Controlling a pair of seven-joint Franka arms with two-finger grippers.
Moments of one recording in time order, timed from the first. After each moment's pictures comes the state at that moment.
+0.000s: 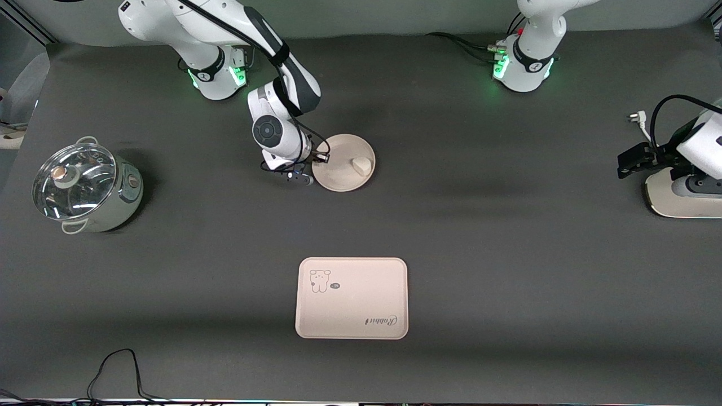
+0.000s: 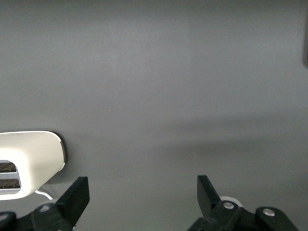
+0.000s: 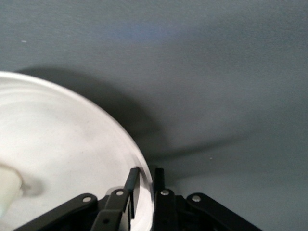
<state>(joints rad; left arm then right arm) 0.29 0.03 -0.31 -1.65 0.05 1.62 0.06 0.76 0.35 -0.02 -2.33 0.51 2.49 0.66</state>
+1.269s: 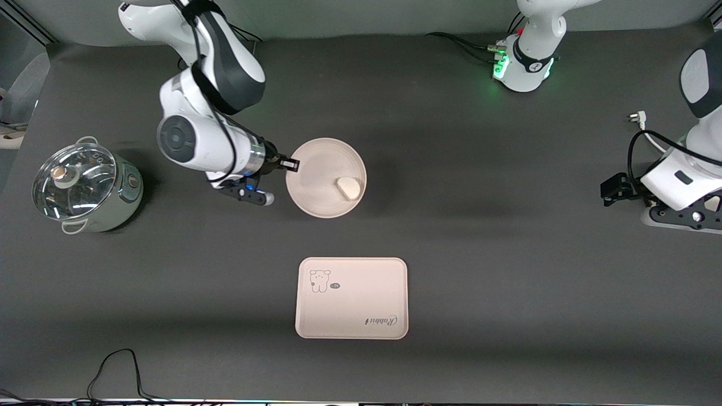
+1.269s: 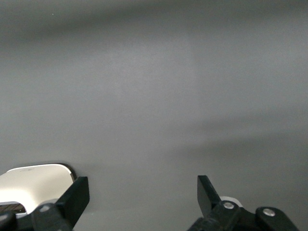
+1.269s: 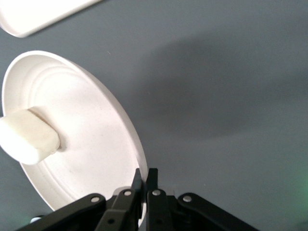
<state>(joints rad) 0.27 0.11 -0.34 -1.65 0.14 1.77 0.07 0.76 0.20 -0.33 -1.84 0.45 1.84 0.61</state>
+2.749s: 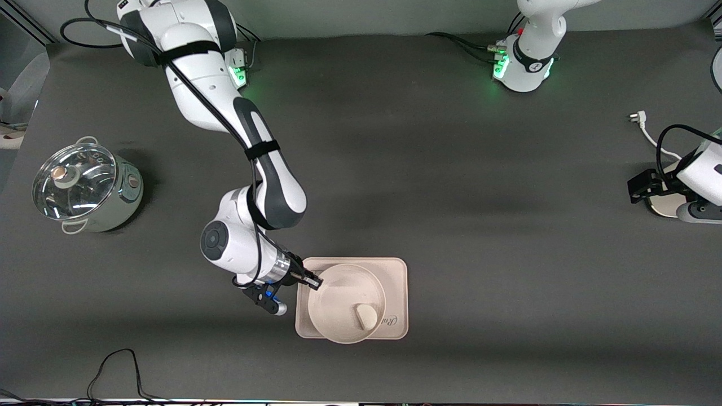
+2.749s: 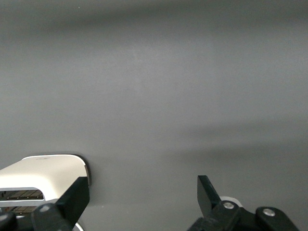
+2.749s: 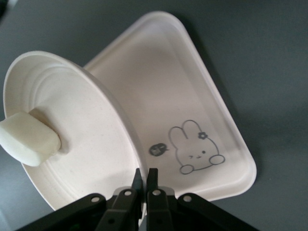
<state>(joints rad) 0.27 0.10 -0.28 -1.64 0.15 1.76 0.08 0.63 0.92 -0.32 -1.27 0.76 2.27 0.55</state>
